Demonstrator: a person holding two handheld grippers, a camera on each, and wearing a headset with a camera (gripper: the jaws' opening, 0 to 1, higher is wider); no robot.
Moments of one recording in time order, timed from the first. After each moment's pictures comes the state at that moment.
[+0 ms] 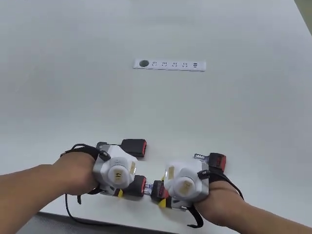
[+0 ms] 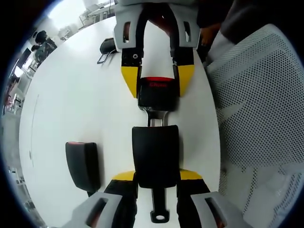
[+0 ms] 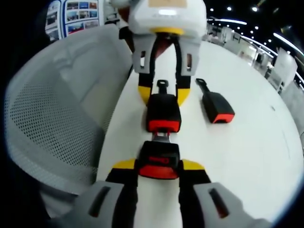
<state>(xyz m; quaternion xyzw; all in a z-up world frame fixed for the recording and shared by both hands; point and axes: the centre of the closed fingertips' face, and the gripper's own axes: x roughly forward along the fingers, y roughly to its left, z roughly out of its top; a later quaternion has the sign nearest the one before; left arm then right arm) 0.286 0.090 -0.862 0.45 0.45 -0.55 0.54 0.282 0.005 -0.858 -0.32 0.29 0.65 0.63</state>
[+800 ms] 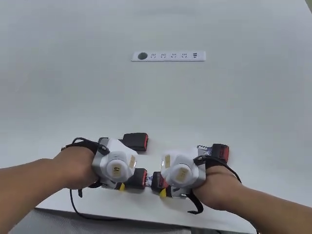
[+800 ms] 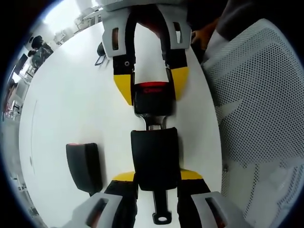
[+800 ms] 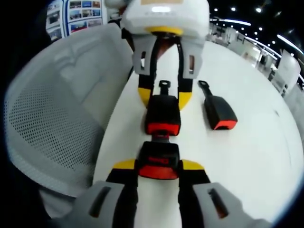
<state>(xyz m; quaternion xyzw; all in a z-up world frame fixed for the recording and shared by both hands) 0.289 0.093 -0.862 0.46 0.43 -0.57 0.53 0.287 0.018 -0.857 -0.32 0.29 0.66 0.61</state>
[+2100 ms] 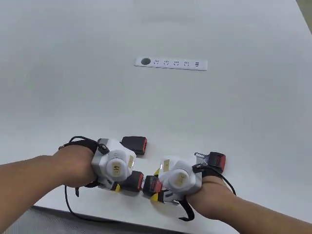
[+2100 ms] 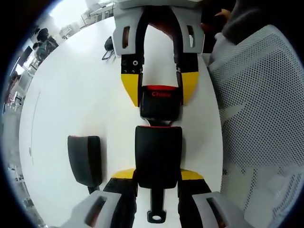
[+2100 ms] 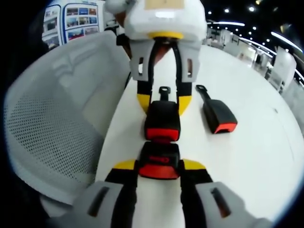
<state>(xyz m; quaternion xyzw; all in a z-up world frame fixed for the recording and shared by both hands) 0.292 0.098 -0.862 0.44 0.45 -0.55 0.55 0.285 0.025 -0.854 -0.29 0.28 0.66 0.63</state>
